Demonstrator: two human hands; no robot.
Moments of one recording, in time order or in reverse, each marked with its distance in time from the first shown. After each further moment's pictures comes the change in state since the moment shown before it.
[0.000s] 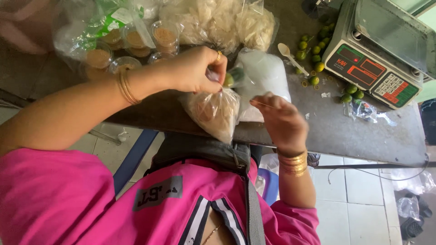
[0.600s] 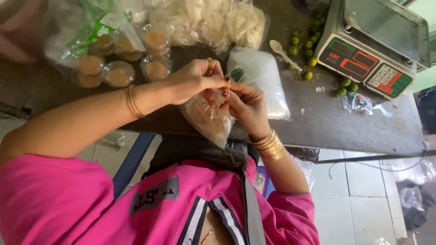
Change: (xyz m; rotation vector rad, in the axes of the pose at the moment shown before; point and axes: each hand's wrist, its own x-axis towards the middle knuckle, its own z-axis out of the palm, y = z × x) left_hand -0.004 0.037 0.038 -0.832 0.159 -0.201; right_hand 0.035 0.049 0.023 -0.146 0.253 0.054
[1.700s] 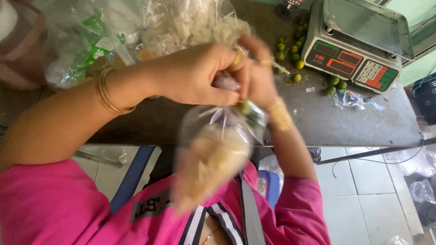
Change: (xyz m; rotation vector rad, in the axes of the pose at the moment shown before) left_hand -0.014 0.127 0.040 0.812 -0.578 0.440; right_hand 0.052 -0.065 -0.019 -0.506 0.052 -0.349
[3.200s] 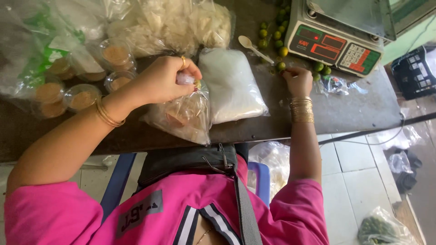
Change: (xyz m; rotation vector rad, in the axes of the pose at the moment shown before) left_hand -0.017 -0.141 0.043 0.094 0.351 -0.446; right_hand -0.056 0.263 -0.217 -0.867 0.321 0.555
